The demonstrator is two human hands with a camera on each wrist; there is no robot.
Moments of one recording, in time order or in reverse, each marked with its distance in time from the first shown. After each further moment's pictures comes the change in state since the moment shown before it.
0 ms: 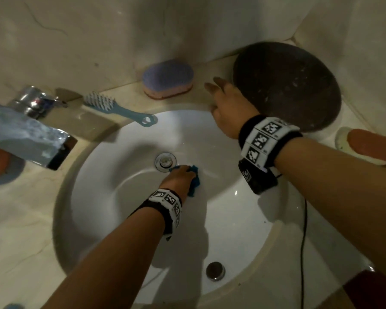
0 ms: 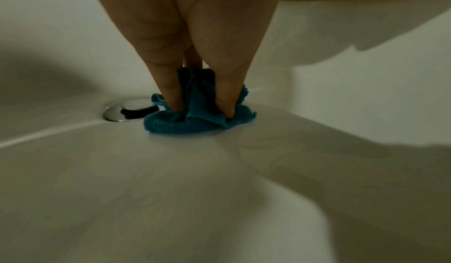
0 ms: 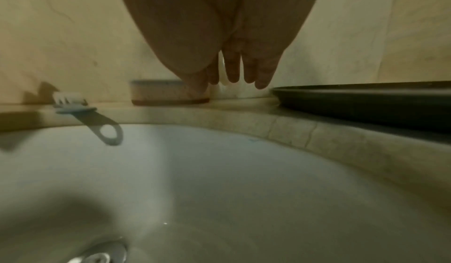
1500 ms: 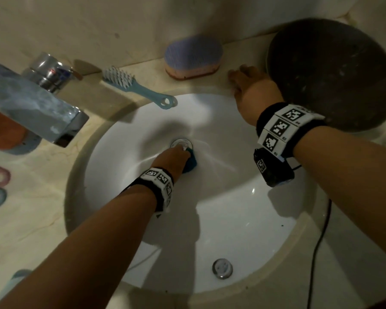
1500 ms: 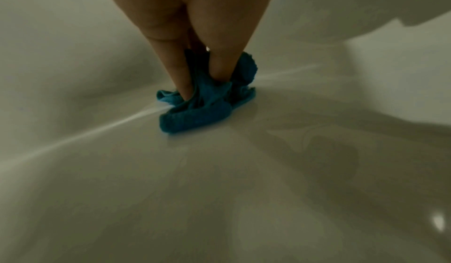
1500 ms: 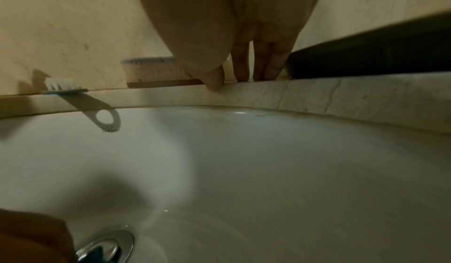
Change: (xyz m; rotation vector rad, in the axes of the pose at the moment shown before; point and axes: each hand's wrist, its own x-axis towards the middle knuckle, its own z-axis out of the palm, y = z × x) left_hand 0.002 -0.037 -0.013 -0.127 0.133 -0.253; right_hand 0.035 0.023 0.036 -0.082 0.125 -0.073
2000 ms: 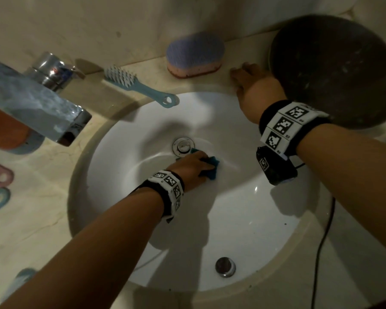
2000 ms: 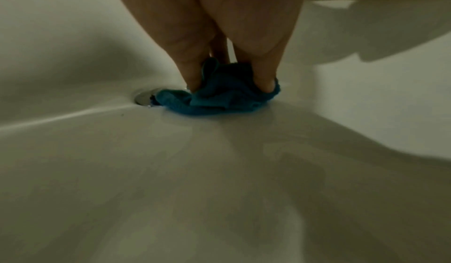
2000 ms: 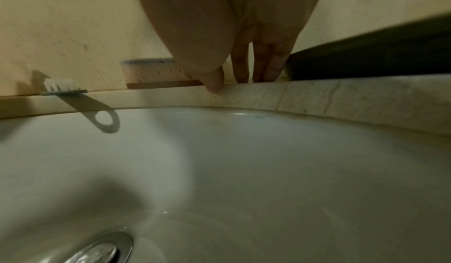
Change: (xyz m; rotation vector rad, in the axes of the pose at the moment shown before) left_hand -0.018 0.023 0.001 -0.173 -0.187 0.287; right_hand -0.001 0.001 -0.001 -0.001 -0.004 0.000
